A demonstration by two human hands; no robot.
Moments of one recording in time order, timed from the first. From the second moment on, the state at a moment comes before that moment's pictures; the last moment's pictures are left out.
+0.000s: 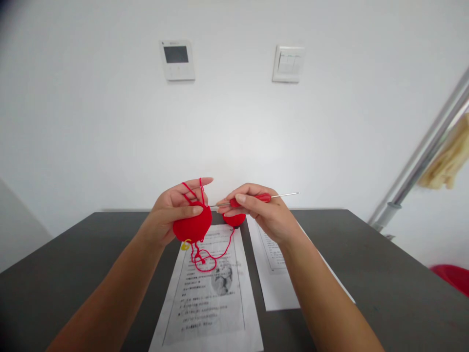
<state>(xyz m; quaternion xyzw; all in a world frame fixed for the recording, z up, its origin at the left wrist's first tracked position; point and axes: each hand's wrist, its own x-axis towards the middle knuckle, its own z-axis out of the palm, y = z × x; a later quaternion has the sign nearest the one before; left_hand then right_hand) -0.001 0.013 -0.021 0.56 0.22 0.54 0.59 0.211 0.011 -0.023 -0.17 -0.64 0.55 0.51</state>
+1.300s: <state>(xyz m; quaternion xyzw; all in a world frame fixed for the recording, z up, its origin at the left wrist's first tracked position) -0.012 0.010 -0.016 0.58 0.24 0.50 0.59 0.188 0.003 -0.041 -0.09 -0.81 0.08 0.57</state>
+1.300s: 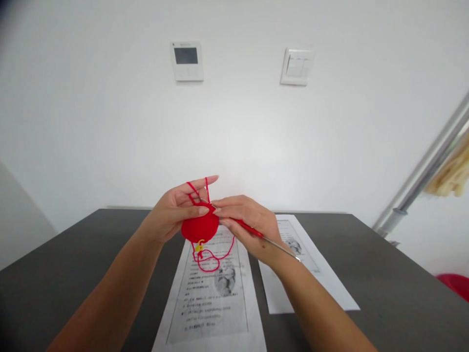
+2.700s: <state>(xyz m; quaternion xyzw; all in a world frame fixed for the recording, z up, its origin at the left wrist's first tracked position) -0.026 0.018 -0.016 0.59 0.23 0.39 0.67 0.190 -0.009 -0.029 -0.20 -0.80 0.11 0.55</state>
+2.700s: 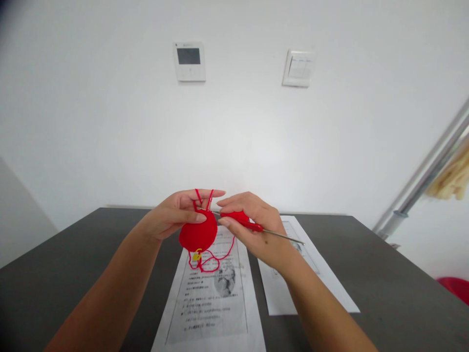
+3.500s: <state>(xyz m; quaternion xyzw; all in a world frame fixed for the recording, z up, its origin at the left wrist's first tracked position) -0.011 0.006 -0.016 0.61 0.25 0.47 0.59 0.187 -0.007 -0.038 -0.18 -0.80 0.11 0.56</state>
